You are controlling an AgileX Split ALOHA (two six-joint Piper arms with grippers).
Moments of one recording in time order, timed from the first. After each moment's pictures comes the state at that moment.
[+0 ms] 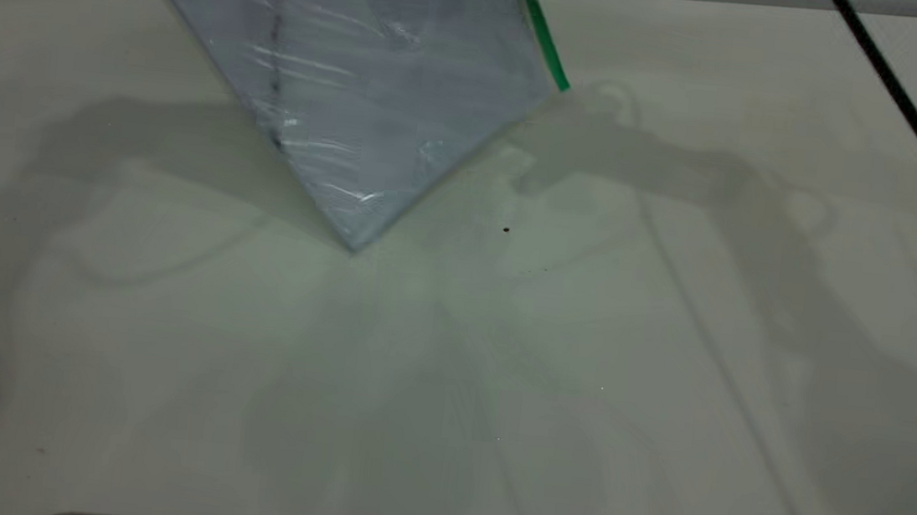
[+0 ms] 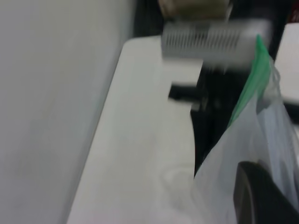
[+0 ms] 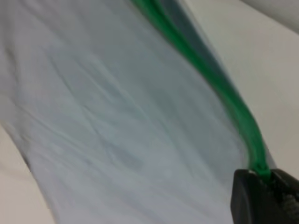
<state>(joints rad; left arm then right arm) -0.08 2.17 -1.67 -1.34 1.01 2.11 0.26 2.45 -1.71 1.38 0.63 -1.64</state>
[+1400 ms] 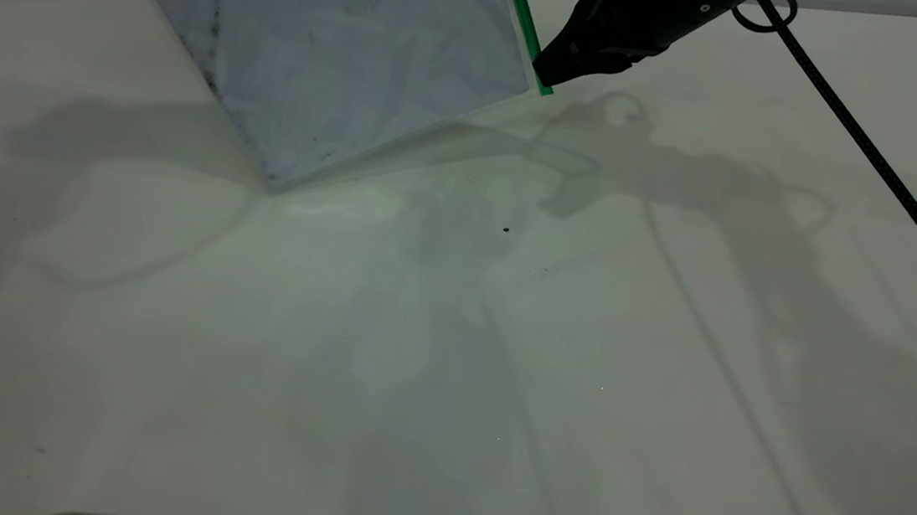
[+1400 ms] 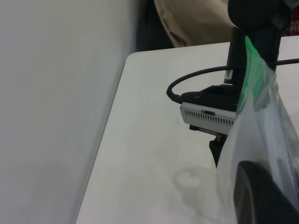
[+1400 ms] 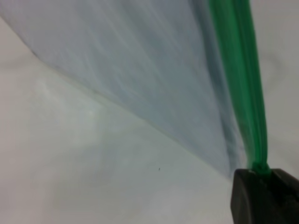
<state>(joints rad) -0.05 2.14 -1.67 -1.33 1.06 2.10 0.26 2.51 -1.71 1.08 0.60 -1.45</state>
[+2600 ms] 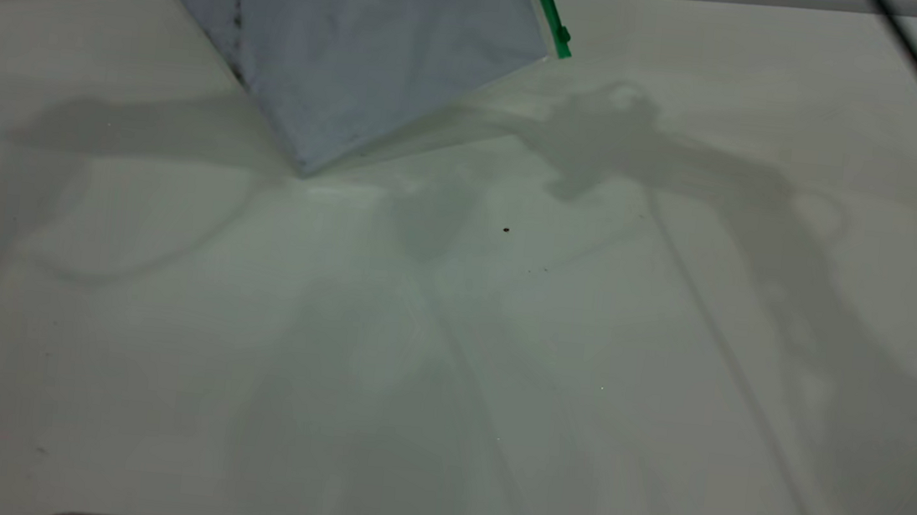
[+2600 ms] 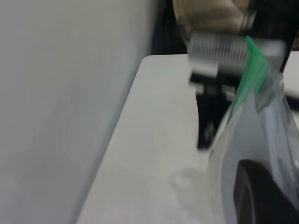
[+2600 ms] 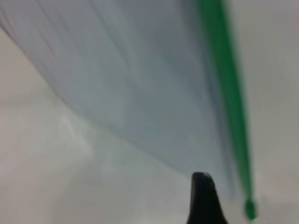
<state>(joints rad) -0.04 2.16 -1.67 -1.38 1.02 2.04 0.26 2.31 -1.71 1.00 0.61 -1.37</state>
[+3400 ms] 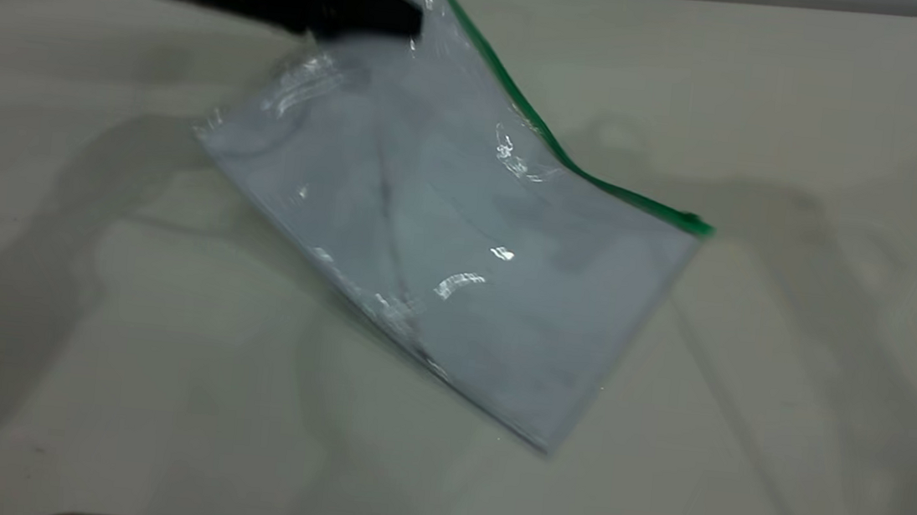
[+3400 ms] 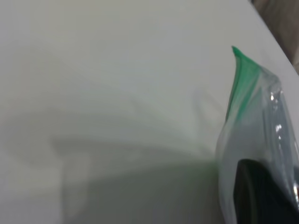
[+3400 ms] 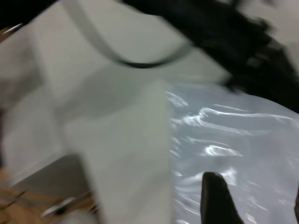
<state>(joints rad) -0.13 2.63 -1.67 -1.64 0.80 1.52 0.26 2.02 -1.71 0.92 1.15 -1.08</state>
